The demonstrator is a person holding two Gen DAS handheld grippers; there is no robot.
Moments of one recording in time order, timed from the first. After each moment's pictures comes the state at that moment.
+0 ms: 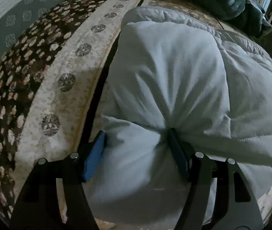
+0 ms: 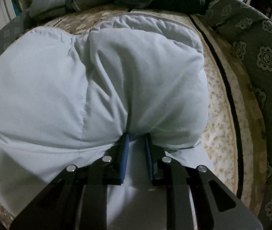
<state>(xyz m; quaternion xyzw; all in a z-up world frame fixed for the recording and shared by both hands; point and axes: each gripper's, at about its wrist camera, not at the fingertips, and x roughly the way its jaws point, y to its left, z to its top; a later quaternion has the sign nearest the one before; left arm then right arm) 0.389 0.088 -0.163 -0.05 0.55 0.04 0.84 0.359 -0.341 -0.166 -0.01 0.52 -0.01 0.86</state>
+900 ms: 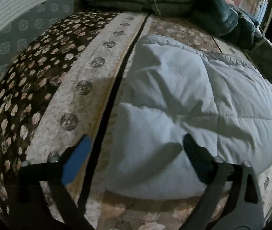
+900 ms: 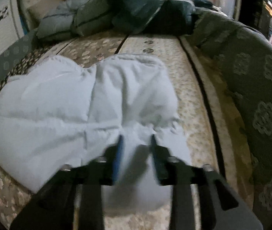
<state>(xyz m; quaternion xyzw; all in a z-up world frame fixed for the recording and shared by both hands) 0.320 0.107 -0.124 -0.06 0.48 0.05 0.87 0.271 -0.376 -0.097 0.03 0.43 0.00 0.90</state>
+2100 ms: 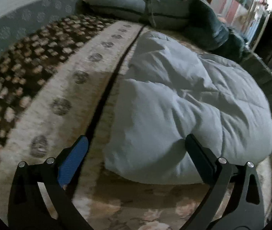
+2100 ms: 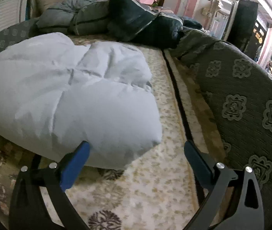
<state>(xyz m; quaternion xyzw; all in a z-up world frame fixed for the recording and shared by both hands) 0.276 0.134 -0.161 -0.13 0.43 -0.01 0.90 0.197 -0.381 -0.133 -0.09 0.38 -0.06 0.92</state>
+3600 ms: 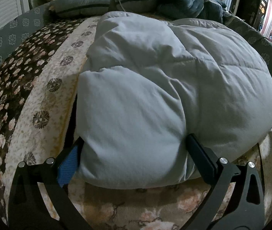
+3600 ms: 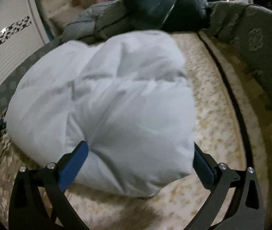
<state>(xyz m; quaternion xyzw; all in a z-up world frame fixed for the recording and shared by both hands) 0.307 0.065 -0.176 0.00 0.46 -0.06 0.89 0.246 -0.403 -0.168 0.05 0.41 0.12 0.90</state>
